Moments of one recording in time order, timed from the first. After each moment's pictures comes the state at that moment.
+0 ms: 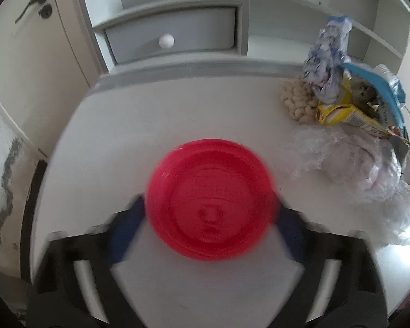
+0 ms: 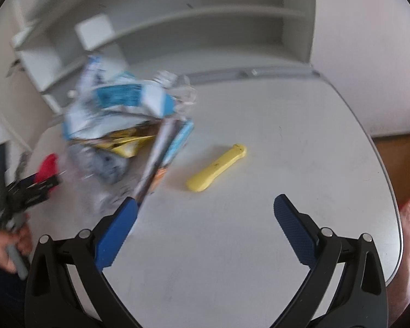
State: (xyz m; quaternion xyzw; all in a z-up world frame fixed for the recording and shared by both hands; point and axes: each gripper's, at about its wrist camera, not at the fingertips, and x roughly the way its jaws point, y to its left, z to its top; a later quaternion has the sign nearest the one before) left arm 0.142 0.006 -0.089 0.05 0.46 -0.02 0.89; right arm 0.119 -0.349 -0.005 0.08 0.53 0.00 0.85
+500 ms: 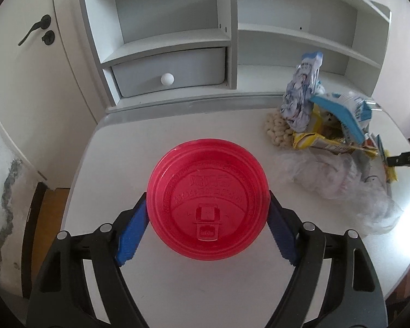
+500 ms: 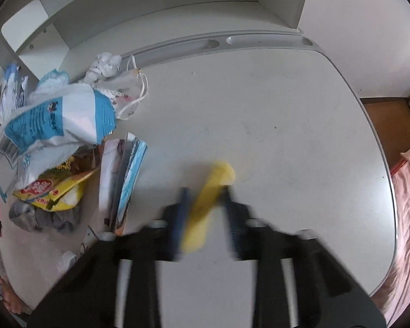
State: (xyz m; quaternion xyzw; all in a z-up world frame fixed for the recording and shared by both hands) left arm 0.117 0.014 -0.044 0.06 0.41 -0.06 0.91; right arm 0.180 -0.350 -0.038 0.08 0.61 -0.08 0.78
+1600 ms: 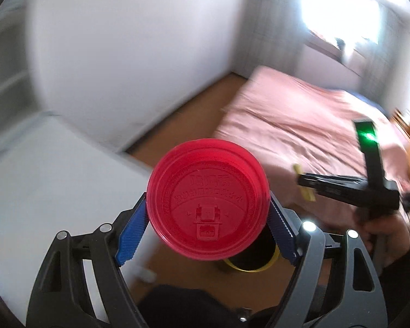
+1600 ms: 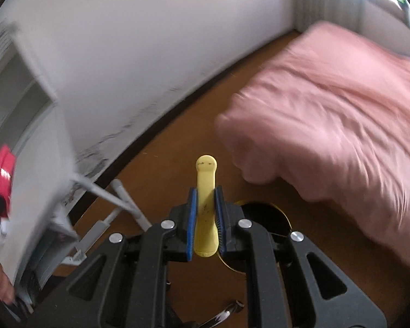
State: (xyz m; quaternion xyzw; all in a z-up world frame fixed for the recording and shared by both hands) left arm -0.104 -0.468 -0.039 0.16 0.34 -0.57 0.73; right arm -0.249 -0.699 -0.027 0.28 0.44 -0.35 0.78
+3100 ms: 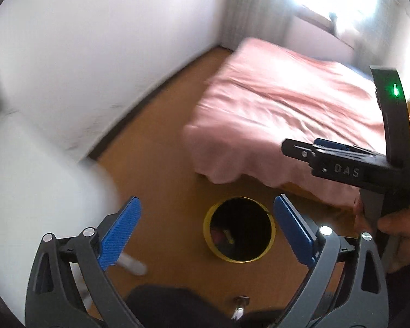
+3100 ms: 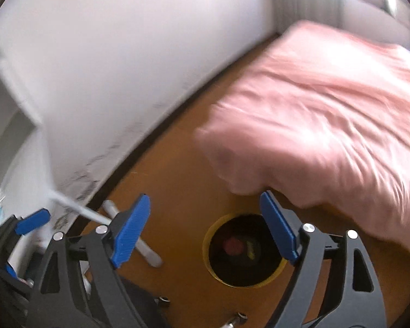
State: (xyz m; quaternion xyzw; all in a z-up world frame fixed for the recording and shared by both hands) left arm -0.111 -0.503 -0.060 0.20 0.38 -0.56 0.71; right arm -0.210 -0.672 -0.005 0.24 0.40 -0.33 0.82
